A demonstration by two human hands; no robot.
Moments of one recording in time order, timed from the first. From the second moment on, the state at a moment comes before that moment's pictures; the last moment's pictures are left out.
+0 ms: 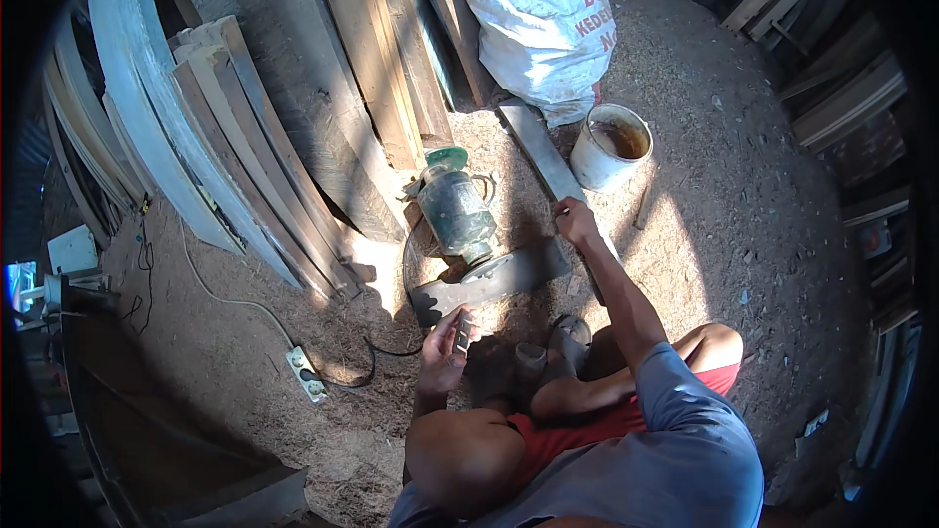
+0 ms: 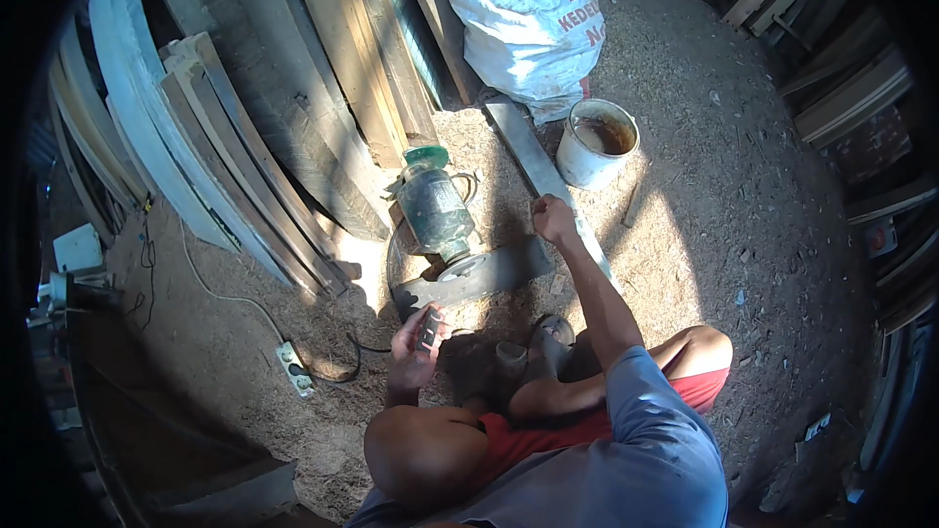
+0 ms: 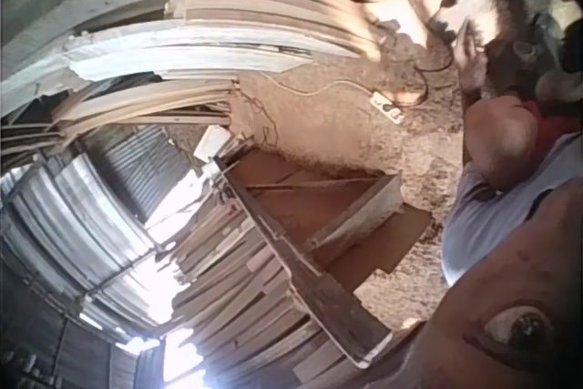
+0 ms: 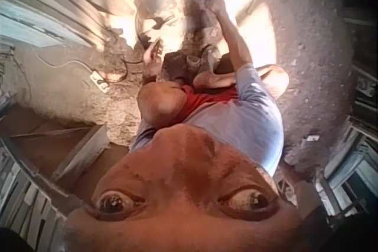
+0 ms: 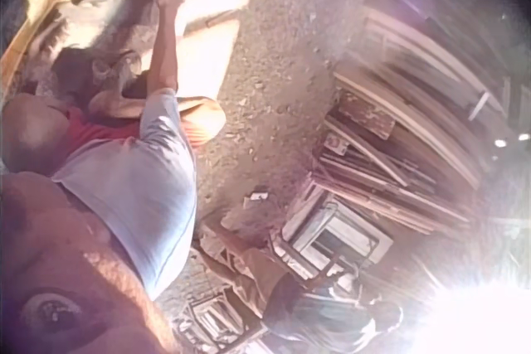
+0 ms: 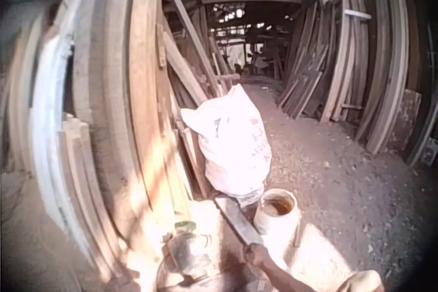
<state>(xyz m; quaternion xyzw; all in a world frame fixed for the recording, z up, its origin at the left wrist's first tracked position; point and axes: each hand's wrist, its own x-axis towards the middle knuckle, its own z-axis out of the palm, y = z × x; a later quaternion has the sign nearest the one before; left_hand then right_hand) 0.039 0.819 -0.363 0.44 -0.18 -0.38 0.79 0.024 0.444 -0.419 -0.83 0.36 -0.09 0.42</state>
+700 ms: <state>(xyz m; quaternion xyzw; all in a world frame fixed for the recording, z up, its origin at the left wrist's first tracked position) 0.035 0.723 -0.288 0.41 -0.33 -0.46 0.71 -0.113 0.577 -0.225 -0.74 0.17 -0.22 0.61</state>
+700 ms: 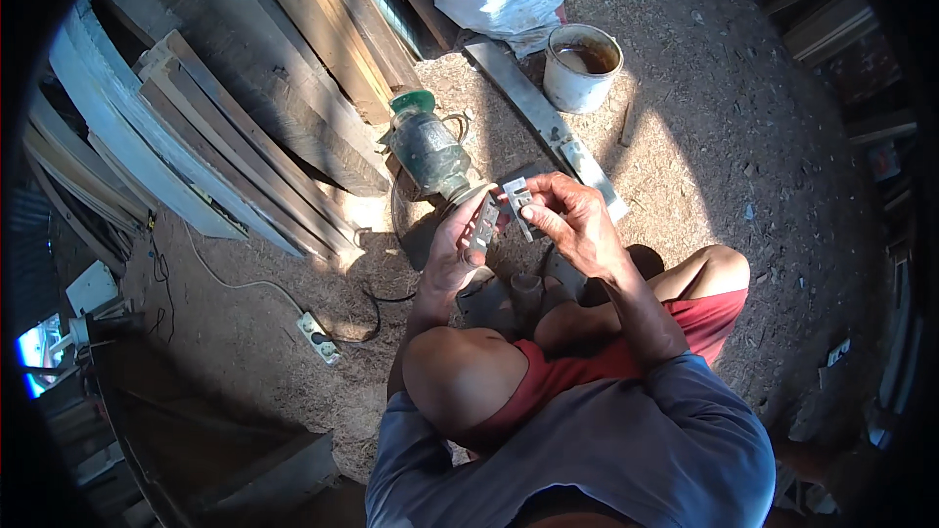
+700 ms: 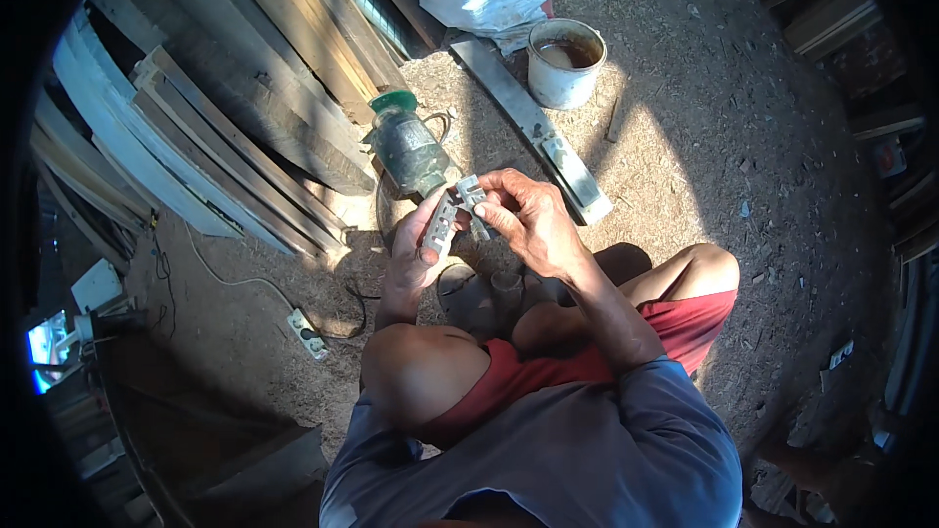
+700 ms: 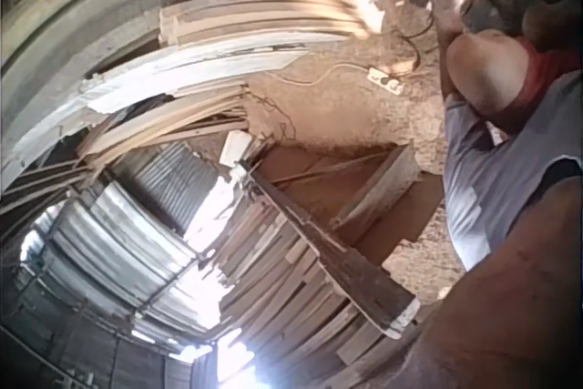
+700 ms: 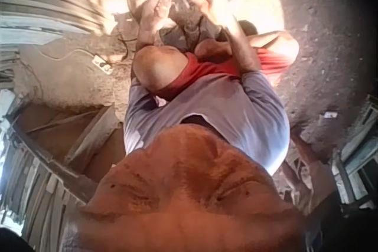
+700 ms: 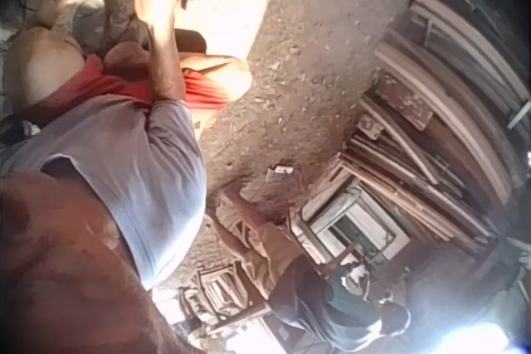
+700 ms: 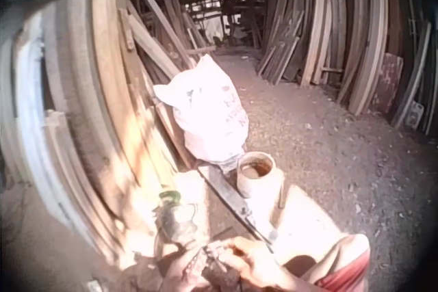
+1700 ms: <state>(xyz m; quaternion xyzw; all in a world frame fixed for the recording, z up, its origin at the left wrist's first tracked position) 0.041 0.749 -0.298 0.32 -0.36 -0.45 0.75 -0.094 0.618 -0.219 -0.84 0.05 -0.24 0.48</state>
